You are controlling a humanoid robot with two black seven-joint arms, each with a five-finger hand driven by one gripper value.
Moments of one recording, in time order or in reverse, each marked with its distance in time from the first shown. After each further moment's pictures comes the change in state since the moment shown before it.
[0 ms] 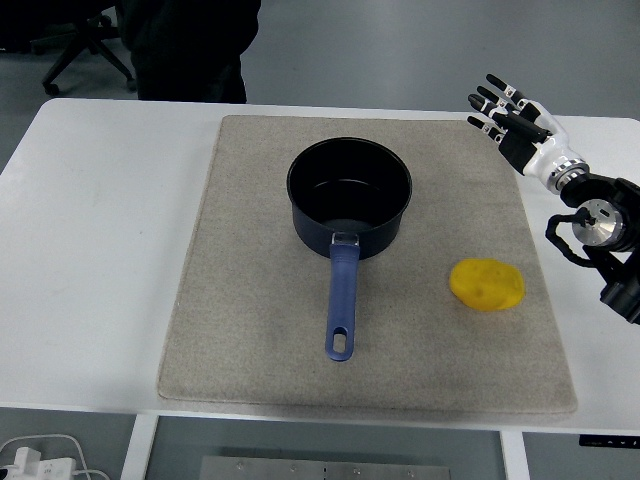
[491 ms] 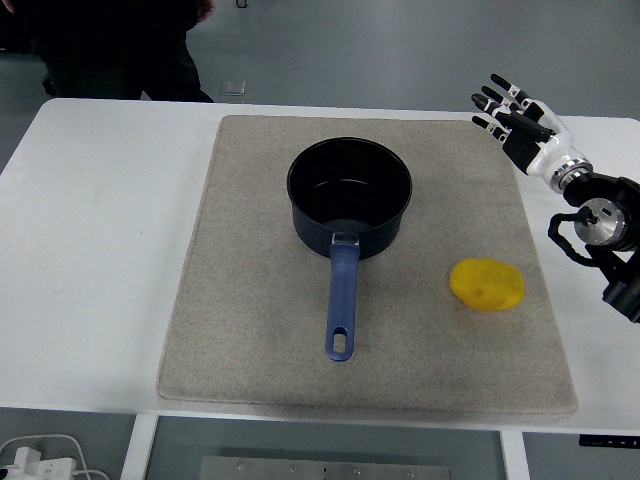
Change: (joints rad) left arm 0.000 0.000 0.000 0.000 0.000 0.000 0.000; right arm 0.001 -0.007 -0.003 0.000 -0.001 -0.014 0.000
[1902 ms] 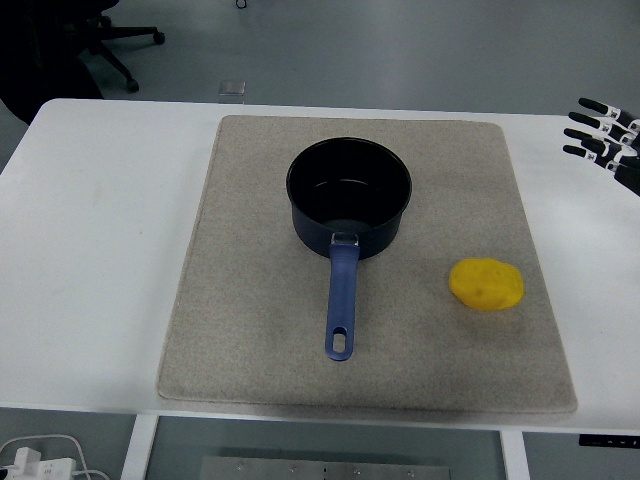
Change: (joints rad) left arm -0.001 0.000 0.003 0.000 0.002 0.000 0.000; right arm -0.188 -0.540 -0.011 0.390 -0.152 0.322 0.022
